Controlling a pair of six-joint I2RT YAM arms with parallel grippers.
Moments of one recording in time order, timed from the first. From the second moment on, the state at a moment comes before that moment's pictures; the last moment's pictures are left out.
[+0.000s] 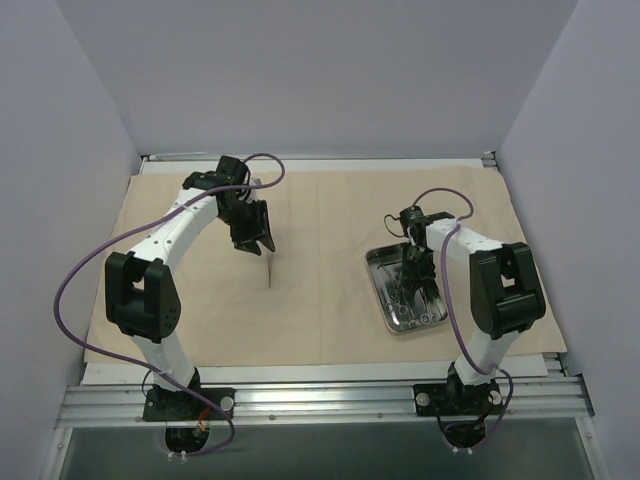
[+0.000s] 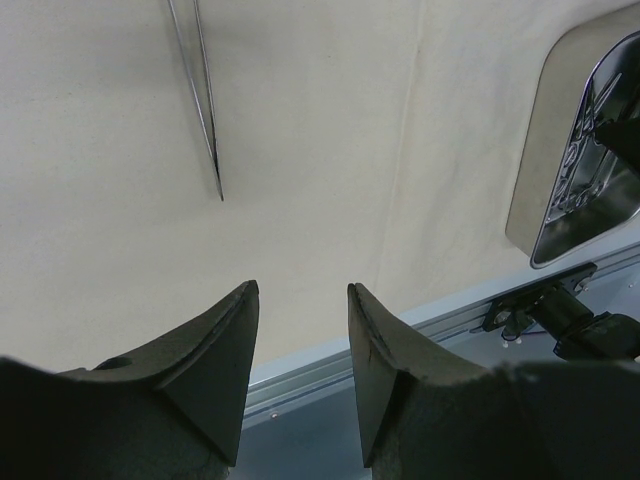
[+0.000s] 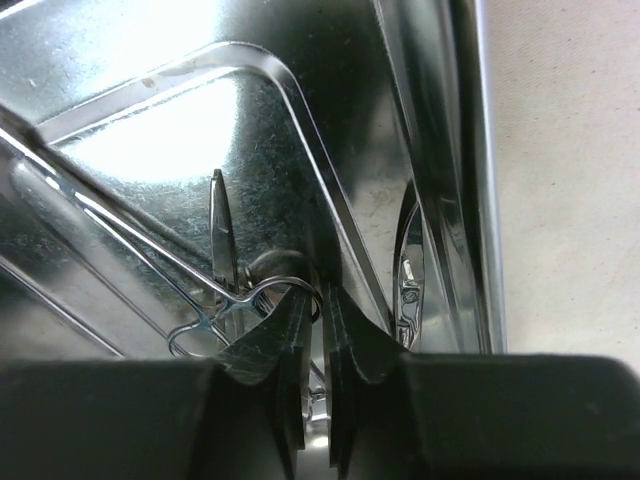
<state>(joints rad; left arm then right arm) -0.31 1.78 1.57 -1.04 0.32 -0.43 0.25 1.75 1.05 -0.78 0.11 0.38</state>
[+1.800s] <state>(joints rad) -0.54 1.94 1.92 -0.90 0.42 -1.24 0.65 1.64 1.65 -1.06 0.34 0.47</state>
